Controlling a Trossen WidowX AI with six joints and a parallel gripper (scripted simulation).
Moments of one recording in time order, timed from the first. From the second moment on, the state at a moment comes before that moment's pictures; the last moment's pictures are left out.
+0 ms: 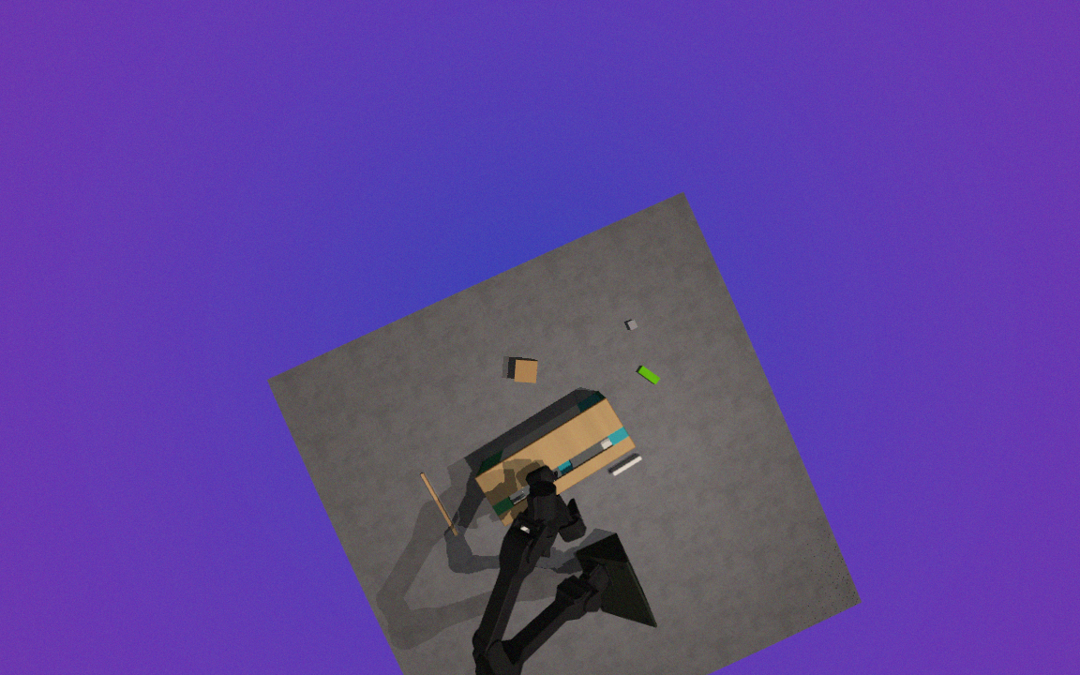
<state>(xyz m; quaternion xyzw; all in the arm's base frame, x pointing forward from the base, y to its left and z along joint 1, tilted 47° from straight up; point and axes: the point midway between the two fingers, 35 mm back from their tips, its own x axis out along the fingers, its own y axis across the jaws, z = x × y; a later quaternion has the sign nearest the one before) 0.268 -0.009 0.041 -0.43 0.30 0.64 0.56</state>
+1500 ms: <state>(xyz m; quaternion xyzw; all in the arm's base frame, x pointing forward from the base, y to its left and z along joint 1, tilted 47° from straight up) 0.283 -0.055 -0.010 -0.44 0.30 0.64 0.56</state>
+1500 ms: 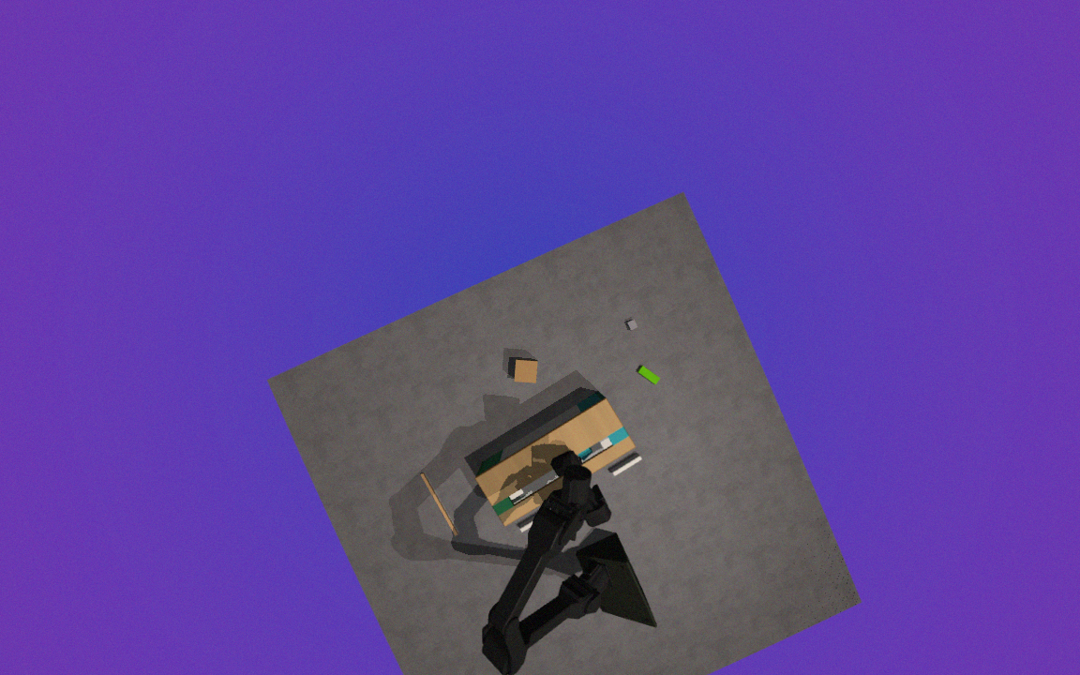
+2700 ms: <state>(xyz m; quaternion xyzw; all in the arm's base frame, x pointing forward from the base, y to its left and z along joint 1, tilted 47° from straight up) 0.296 -0.094 -0.048 -0.44 0.30 0.64 0.56</state>
